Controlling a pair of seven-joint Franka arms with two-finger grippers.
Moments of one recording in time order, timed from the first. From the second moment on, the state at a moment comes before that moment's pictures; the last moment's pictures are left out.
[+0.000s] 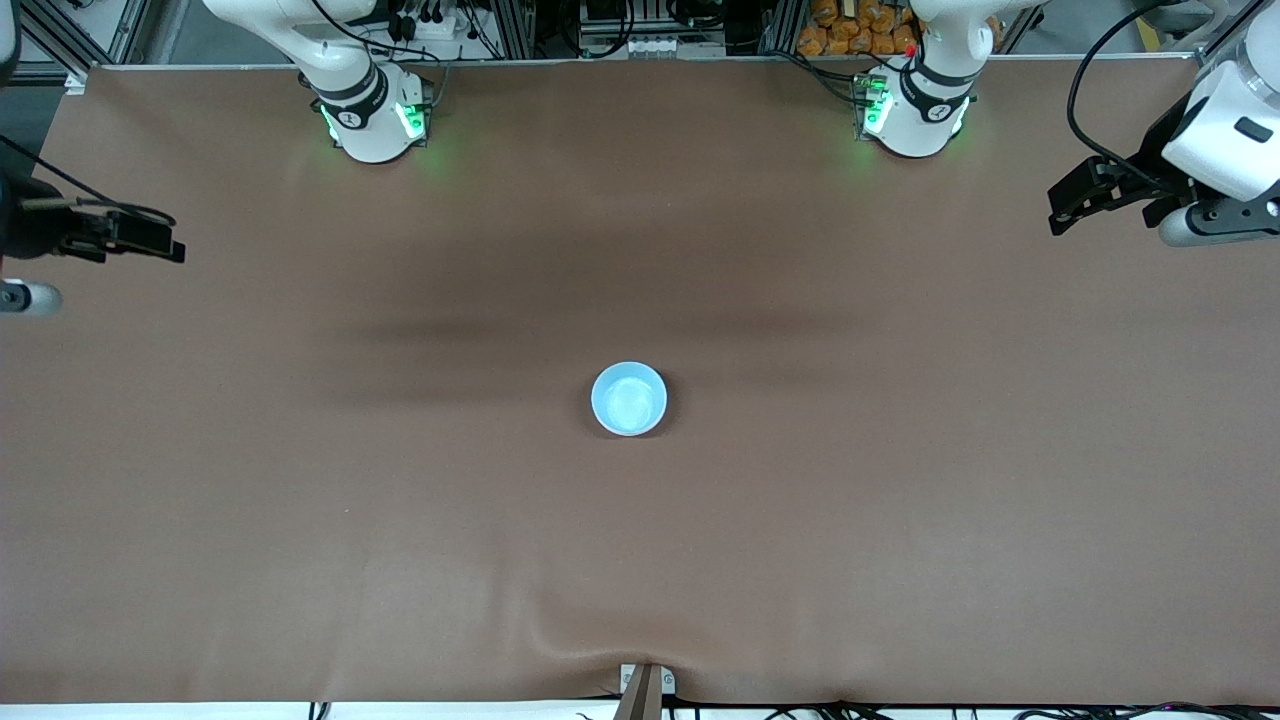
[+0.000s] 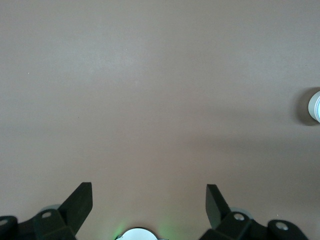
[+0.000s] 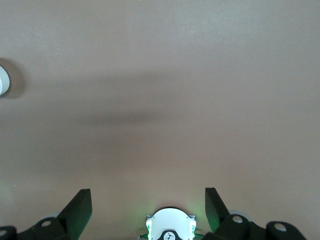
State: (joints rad) left arm 0.23 -0.05 -0.37 -1.55 0.01 1.46 -0.21; right arm 0.04 0.06 -0.09 -1.50 0.06 1.33 -0.01
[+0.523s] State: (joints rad) left arm 0.21 -0.04 -0.36 -1.54 0.01 1.48 -0.17; right arm 0.01 0.02 -0.05 -1.48 0.03 1.33 0.00
